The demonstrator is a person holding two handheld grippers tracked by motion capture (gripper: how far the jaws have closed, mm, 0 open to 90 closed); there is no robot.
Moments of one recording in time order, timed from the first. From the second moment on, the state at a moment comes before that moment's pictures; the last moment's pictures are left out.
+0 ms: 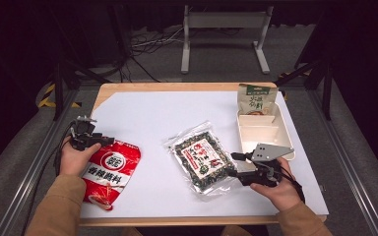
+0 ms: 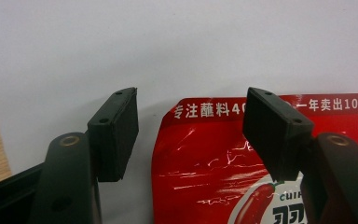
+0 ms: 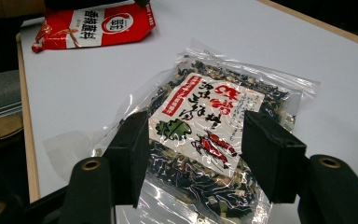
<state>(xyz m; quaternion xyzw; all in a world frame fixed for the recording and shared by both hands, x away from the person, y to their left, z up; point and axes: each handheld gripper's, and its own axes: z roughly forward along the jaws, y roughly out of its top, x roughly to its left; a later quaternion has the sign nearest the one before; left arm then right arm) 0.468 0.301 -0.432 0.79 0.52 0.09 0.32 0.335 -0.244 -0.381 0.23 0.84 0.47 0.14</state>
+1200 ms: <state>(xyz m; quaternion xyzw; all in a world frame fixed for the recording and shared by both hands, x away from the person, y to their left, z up) 0.454 0.291 -0.438 0.83 0.47 0.14 0.27 0.335 -0.241 -0.389 0.23 0.84 0.47 0.13</state>
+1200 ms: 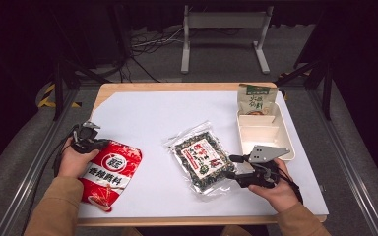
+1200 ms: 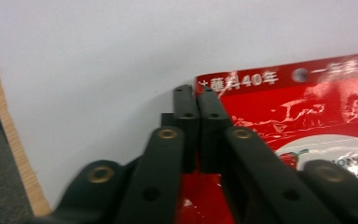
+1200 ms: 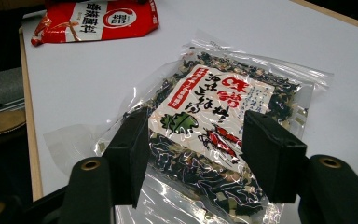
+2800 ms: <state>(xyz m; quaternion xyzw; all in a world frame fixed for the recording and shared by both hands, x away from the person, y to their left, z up) 0.368 0.281 -0.294 0.79 0.40 0.19 0.42 0.333 -0.246 -0.381 0.25 0.82 0.48 0.15</state>
